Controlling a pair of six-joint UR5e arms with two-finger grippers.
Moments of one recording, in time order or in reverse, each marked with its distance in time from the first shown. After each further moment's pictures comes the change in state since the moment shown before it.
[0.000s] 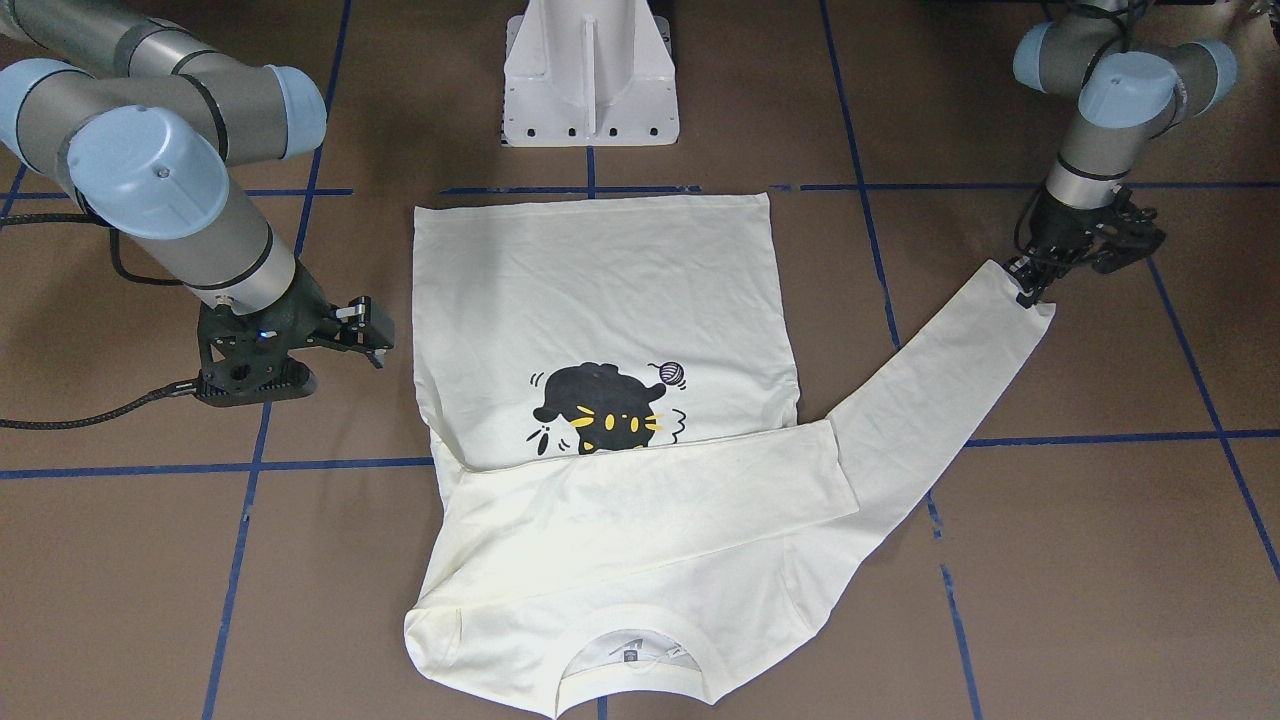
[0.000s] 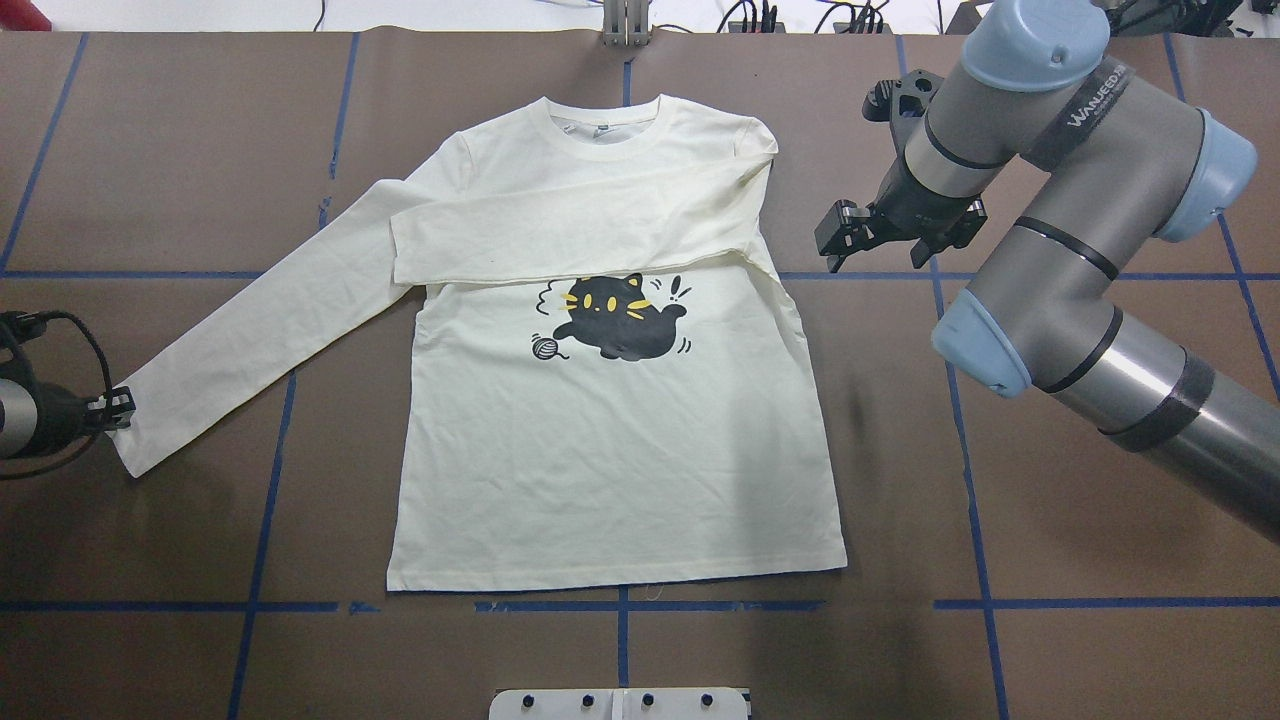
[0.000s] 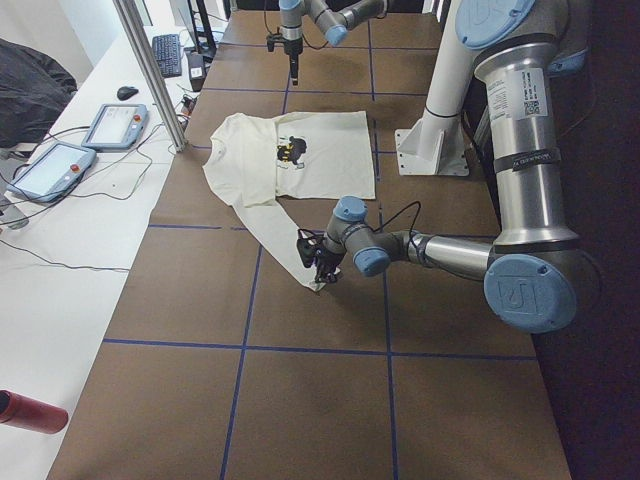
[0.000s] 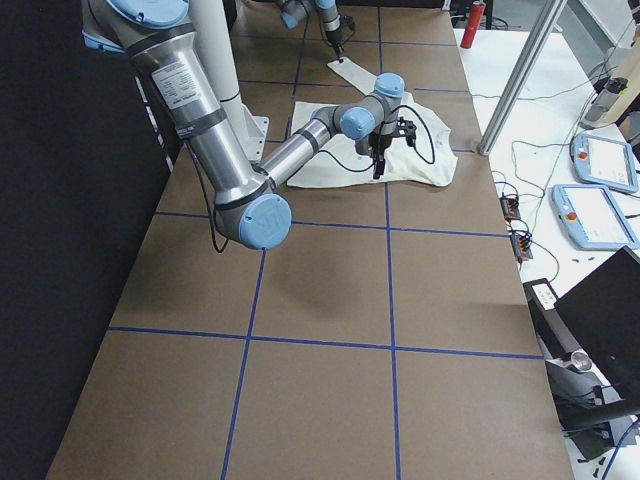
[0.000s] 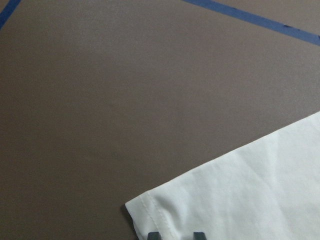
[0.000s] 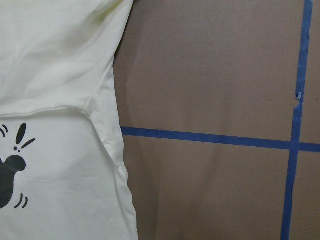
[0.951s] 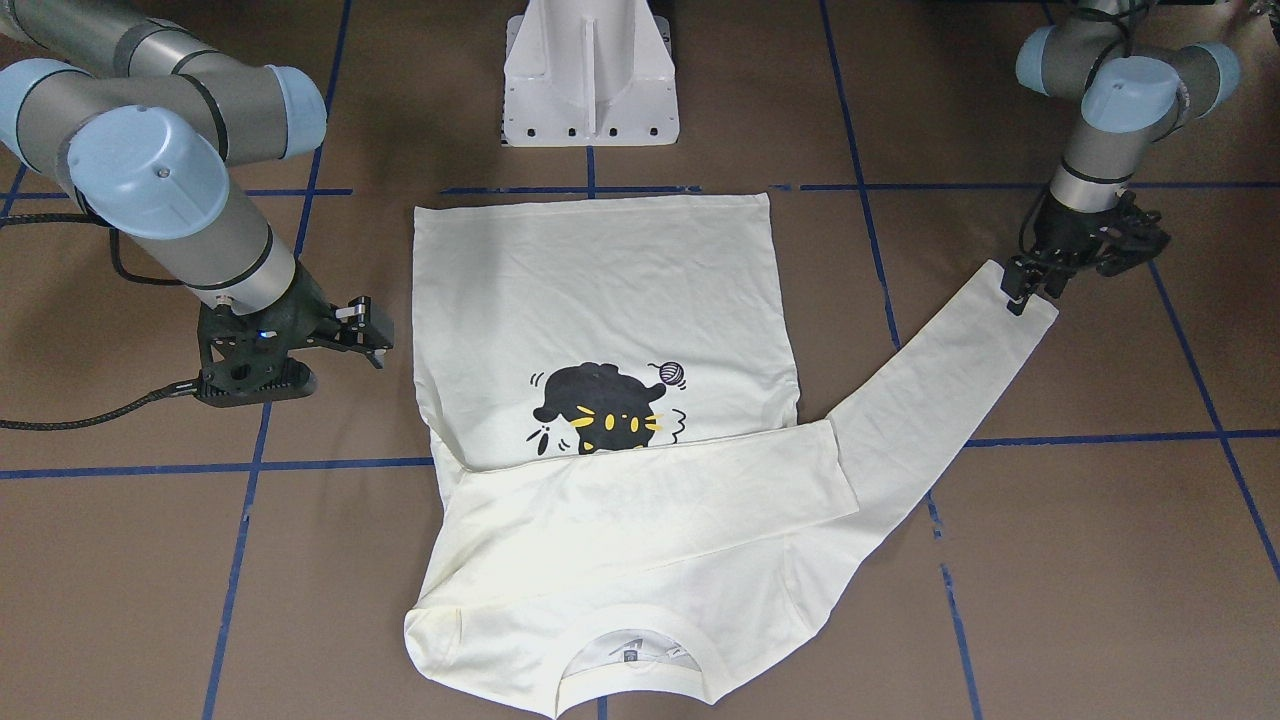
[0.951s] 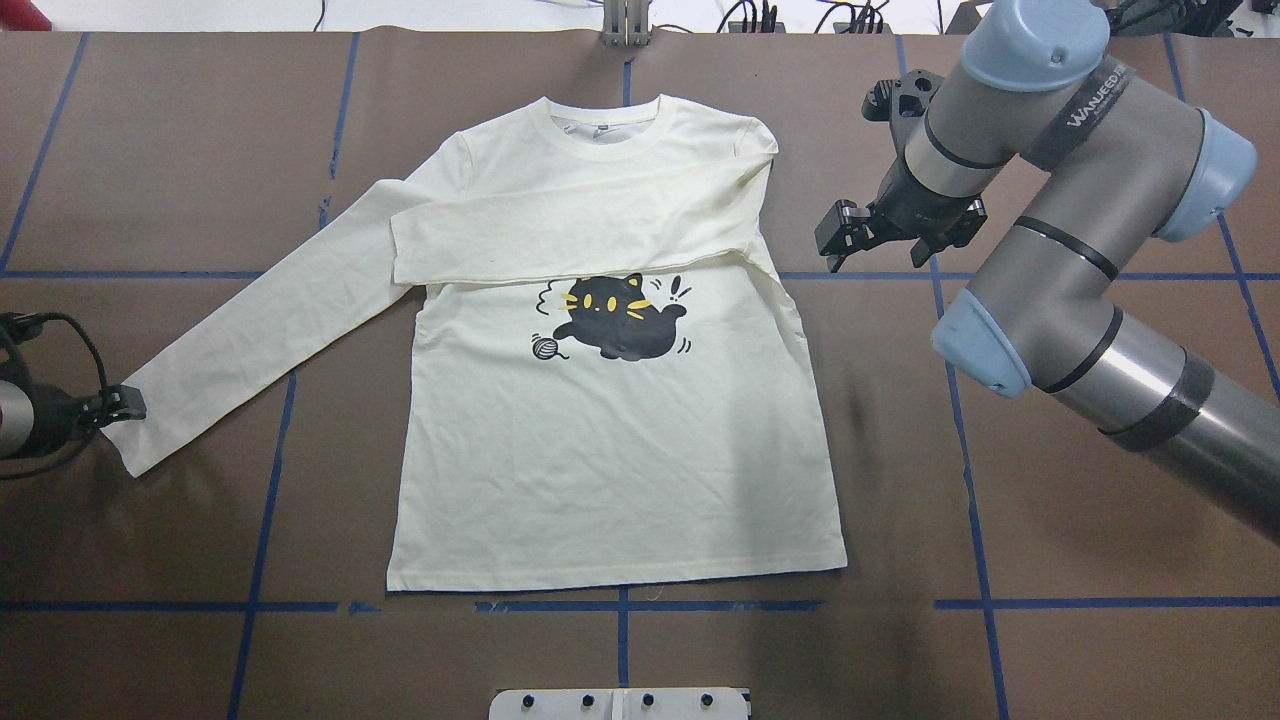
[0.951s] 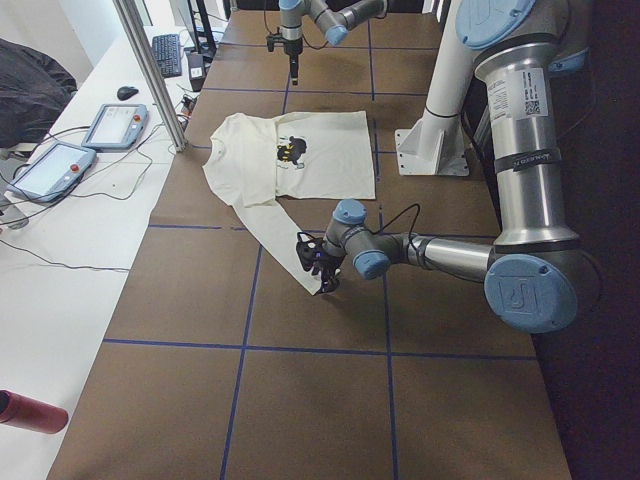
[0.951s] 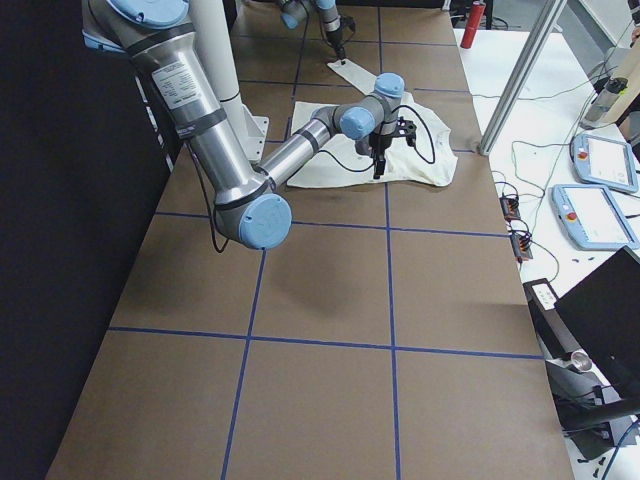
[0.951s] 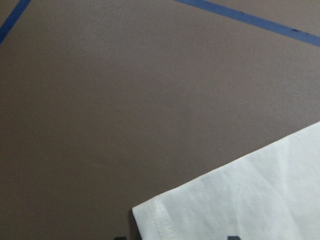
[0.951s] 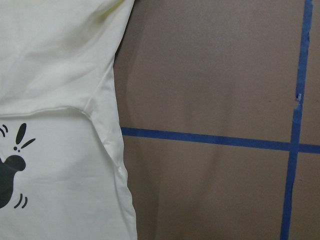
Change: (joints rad) left arm -0.002 0.001 0.020 -0.004 0.010 0.006; right arm 0.000 0.001 0.000 0.000 -0.003 -0.004
